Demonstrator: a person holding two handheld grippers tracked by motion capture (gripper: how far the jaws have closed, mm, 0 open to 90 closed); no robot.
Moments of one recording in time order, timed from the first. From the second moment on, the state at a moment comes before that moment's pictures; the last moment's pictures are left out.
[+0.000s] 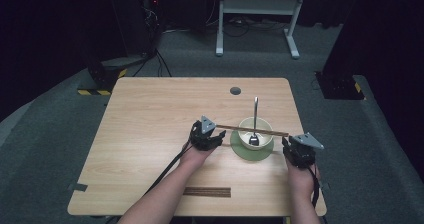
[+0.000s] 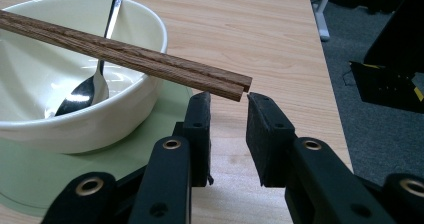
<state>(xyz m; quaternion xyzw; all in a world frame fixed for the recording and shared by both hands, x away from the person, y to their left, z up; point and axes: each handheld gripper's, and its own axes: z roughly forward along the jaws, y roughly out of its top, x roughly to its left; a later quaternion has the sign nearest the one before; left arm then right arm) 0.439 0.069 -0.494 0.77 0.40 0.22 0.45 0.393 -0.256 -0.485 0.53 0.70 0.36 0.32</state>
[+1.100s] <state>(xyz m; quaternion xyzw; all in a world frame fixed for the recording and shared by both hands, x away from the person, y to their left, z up) 0.423 0.081 -0.494 0.76 0.40 0.24 0.46 0.399 -0.260 -0.485 0.54 0.69 0.36 0.32</state>
